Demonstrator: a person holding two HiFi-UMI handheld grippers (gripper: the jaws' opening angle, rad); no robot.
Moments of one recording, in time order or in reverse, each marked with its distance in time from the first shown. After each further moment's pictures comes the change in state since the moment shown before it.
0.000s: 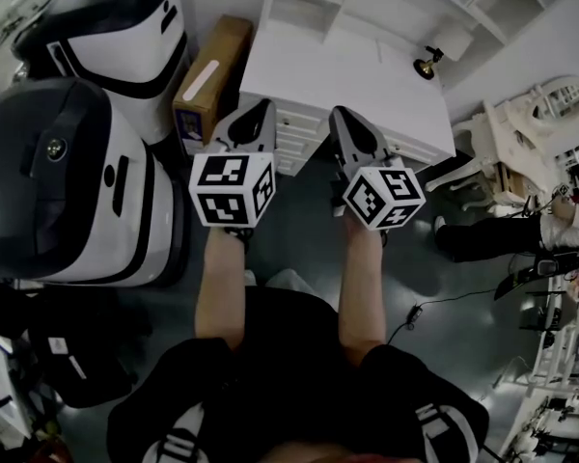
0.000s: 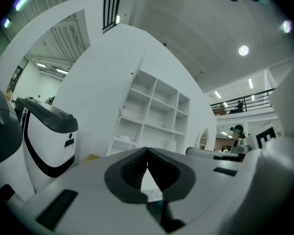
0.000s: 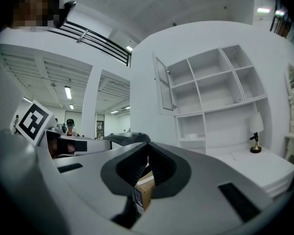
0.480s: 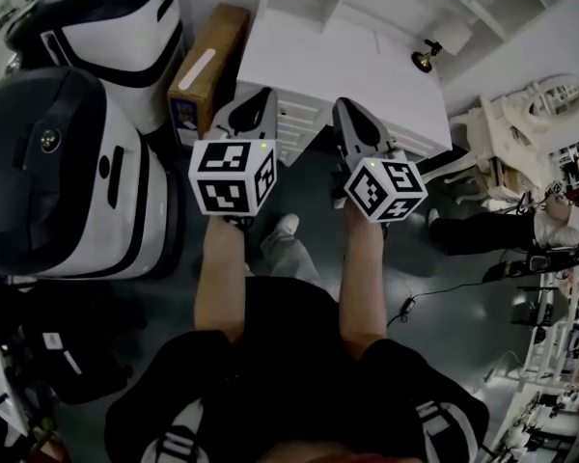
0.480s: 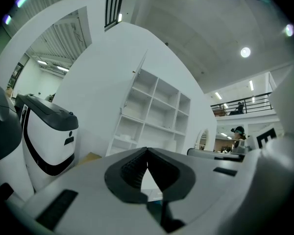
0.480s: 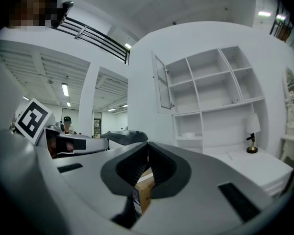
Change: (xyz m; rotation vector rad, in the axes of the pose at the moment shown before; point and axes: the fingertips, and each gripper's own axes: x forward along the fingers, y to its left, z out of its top) left arm 0.008 0.007 -0.004 -0.015 0.006 -0.007; right arm 0.005 -0.007 -0.005 -0.015 0.016 -0.036
